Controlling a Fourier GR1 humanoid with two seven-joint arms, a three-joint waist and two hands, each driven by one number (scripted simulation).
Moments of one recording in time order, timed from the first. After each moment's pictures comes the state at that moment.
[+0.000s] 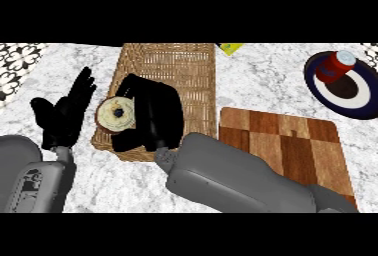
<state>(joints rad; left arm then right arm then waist) -0.29 0.18 0.08 -1.45 -0.04 0.05 0.18 -1.04 0.00 0.83 -1.22 0.40 -0.66 0.91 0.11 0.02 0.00</state>
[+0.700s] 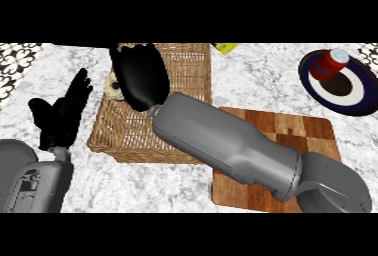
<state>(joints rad) -0.29 0.19 0.10 -1.43 -0.05 0.05 0.17 -1.38 -0.01 1.01 -0.78 0.48 -0.52 0.66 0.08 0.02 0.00</state>
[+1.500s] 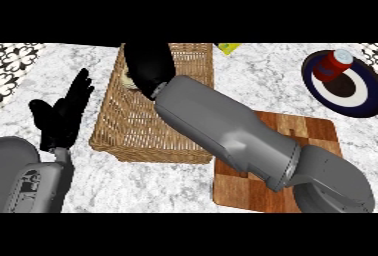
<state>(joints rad) -0.28 0.18 0.09 -1.44 -0.05 0.05 0.16 -1.47 0.00 1.05 -0.59 0.34 -0.33 0.59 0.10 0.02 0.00</state>
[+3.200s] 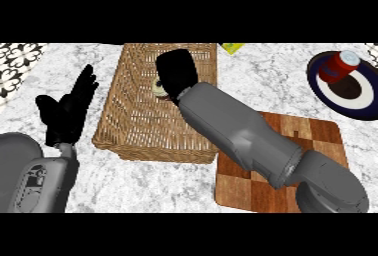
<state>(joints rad) -0.31 0.17 0.09 -1.42 -0.06 0.05 0.16 -1.39 0.00 1.15 -0.45 0.27 -0.27 0.51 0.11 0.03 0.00</state>
